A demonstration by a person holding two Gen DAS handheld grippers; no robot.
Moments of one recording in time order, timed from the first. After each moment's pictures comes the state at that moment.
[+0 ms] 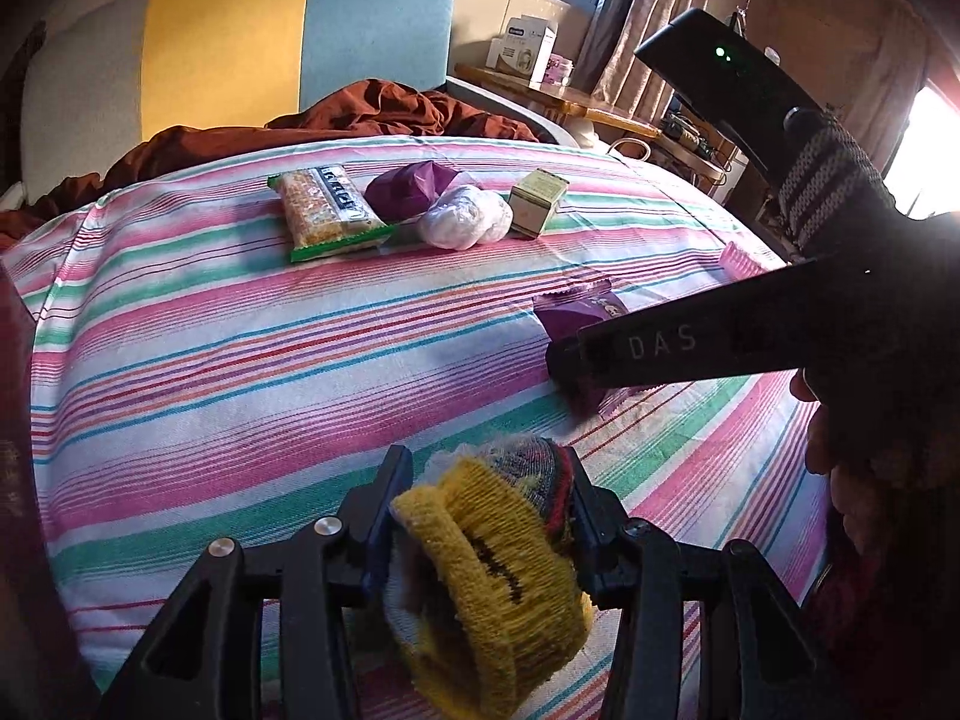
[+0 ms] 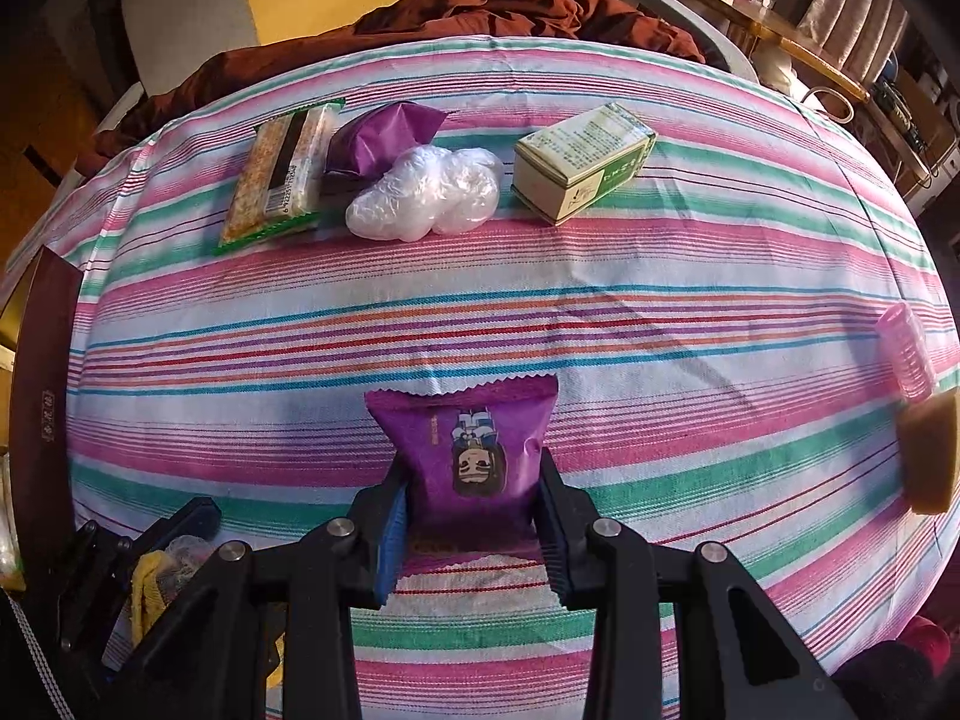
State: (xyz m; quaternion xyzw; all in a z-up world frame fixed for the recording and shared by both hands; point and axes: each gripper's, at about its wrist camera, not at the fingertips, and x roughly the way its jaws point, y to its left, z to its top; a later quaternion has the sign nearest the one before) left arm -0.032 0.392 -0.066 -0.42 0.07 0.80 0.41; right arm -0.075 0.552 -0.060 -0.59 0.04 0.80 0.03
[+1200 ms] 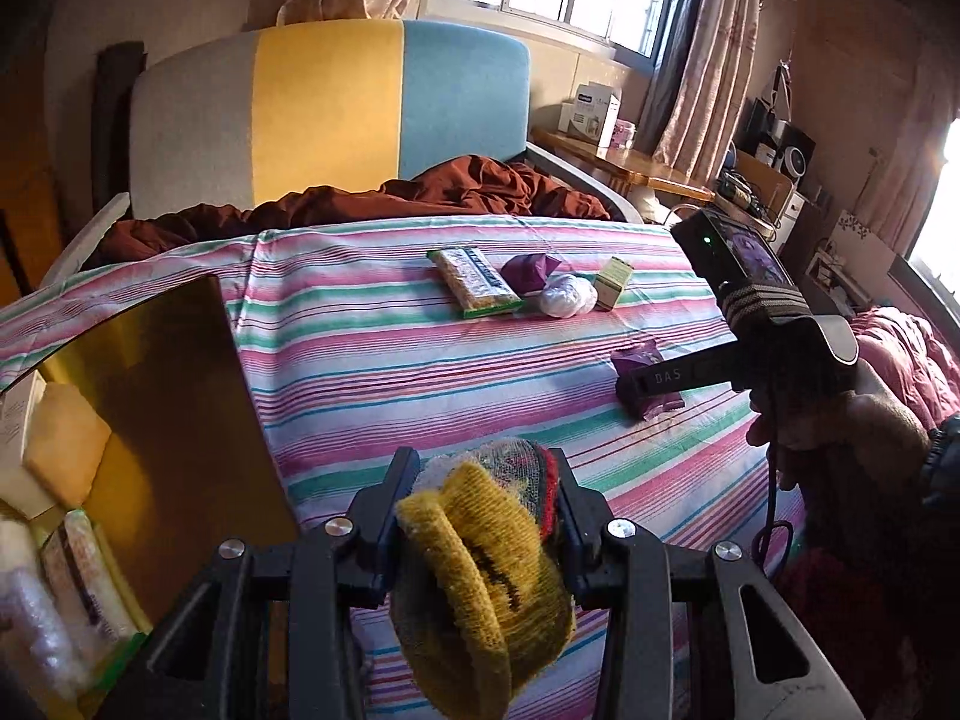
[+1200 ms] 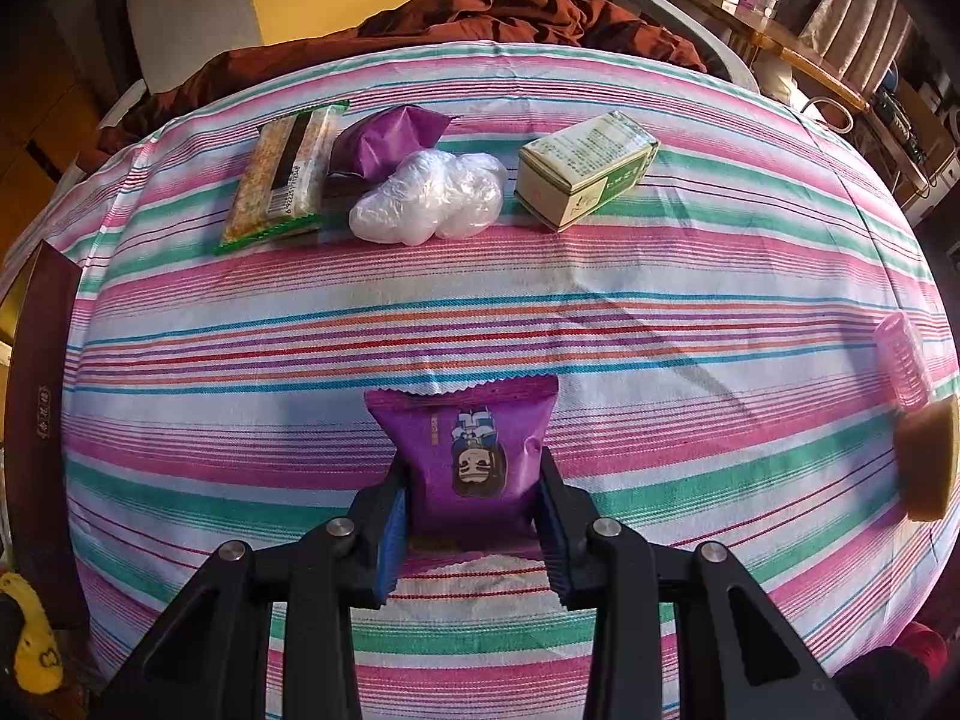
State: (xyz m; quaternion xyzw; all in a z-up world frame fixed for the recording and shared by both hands) left arm -0.013 0.279 0.005 -0.38 0.05 0.86 0.34; right arm -0.077 0.546 -0.065 -0.59 0.02 0.81 0.03
